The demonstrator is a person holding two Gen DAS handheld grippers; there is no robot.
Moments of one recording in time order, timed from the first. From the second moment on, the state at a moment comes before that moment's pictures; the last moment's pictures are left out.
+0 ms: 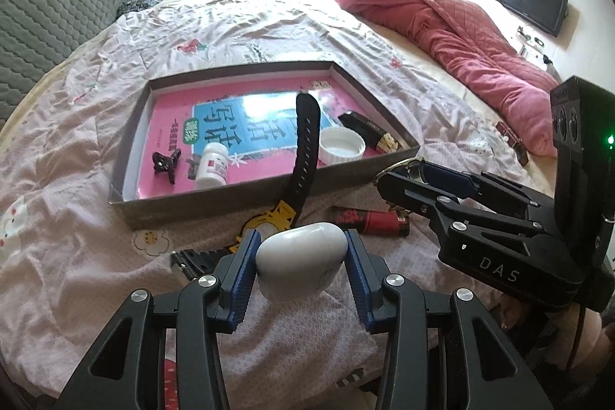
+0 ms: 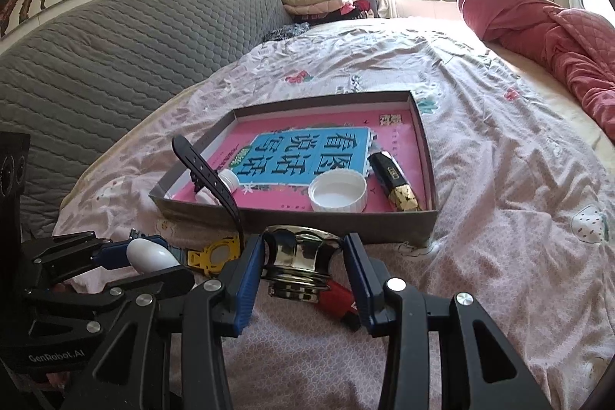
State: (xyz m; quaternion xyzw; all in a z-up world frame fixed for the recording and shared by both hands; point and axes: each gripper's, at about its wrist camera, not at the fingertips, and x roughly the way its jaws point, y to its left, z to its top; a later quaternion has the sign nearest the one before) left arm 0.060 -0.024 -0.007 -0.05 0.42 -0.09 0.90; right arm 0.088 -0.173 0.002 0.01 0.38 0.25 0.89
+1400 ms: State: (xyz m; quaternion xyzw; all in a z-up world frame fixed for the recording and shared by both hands) left arm 0.081 0.076 0.043 -0.09 0.34 0.02 0.93; right arm 0.080 -0.186 0.055 0.01 0.27 0.20 0.94
